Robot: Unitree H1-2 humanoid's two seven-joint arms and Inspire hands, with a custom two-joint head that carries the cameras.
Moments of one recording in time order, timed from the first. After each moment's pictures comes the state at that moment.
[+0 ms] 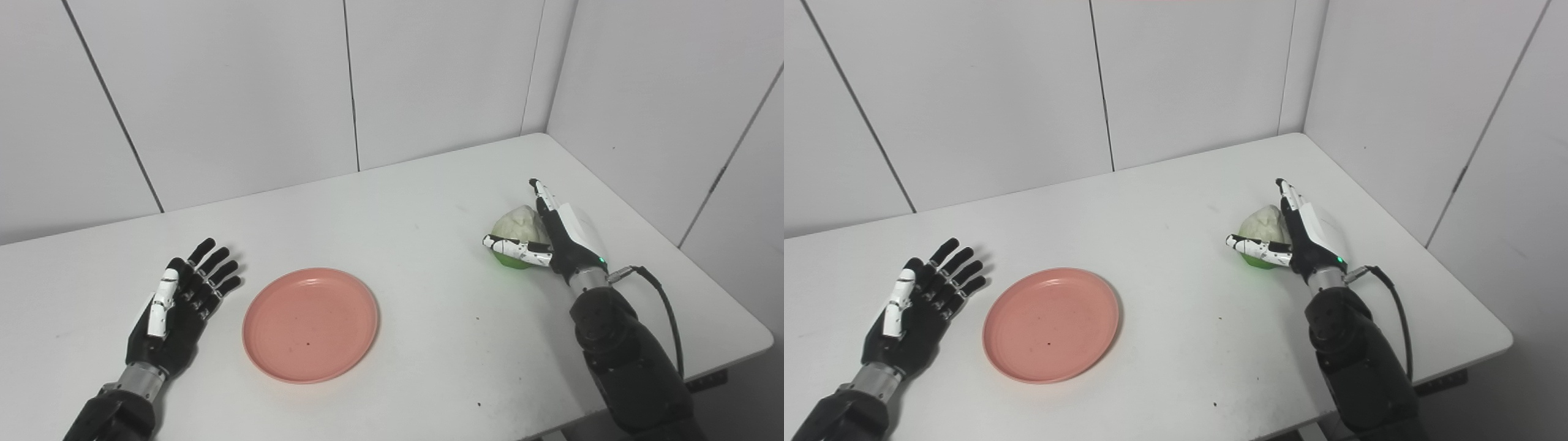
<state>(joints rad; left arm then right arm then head) -0.45 0.15 0.09 0.60 -0.39 0.00 -0.52 -0.25 -0.37 -0.10 0.06 -0.53 0.28 -0.02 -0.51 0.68</state>
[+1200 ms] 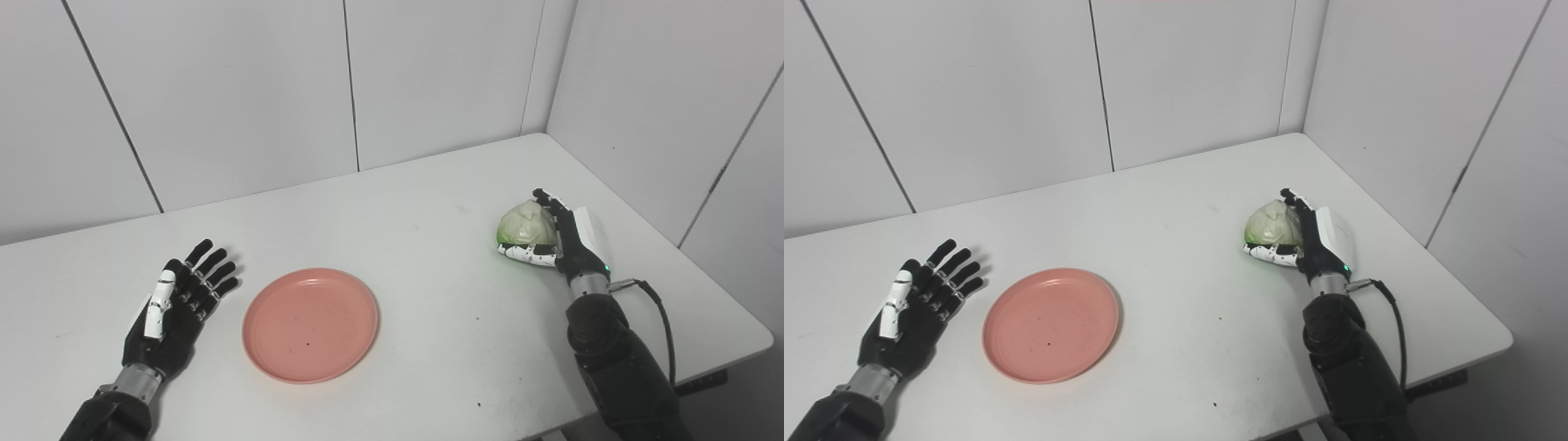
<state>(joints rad) -0.45 0.16 0.10 0.60 -0.39 0.00 -0.53 -0.28 -0.34 -0.13 0.21 -0.39 0.17 -0.25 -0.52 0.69</state>
